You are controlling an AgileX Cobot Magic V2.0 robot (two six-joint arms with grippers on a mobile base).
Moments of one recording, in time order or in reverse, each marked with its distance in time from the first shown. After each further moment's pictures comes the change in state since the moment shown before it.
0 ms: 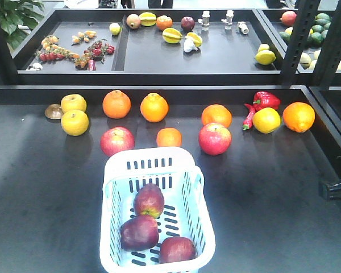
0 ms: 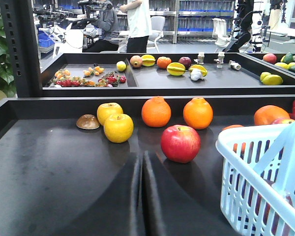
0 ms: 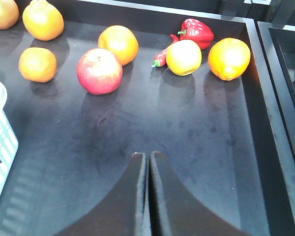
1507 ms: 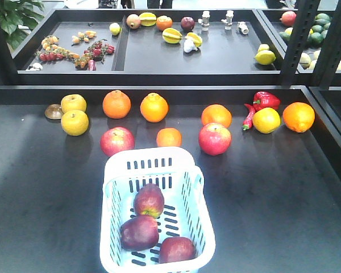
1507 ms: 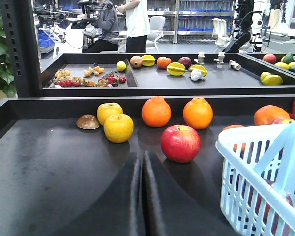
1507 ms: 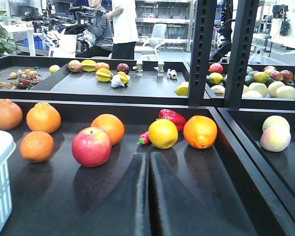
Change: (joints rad) left arm 0.000 0.000 0.000 0.000 0.001 0.000; right arm 0.000 -0.907 0.601 -0.208 -0.219 0.276
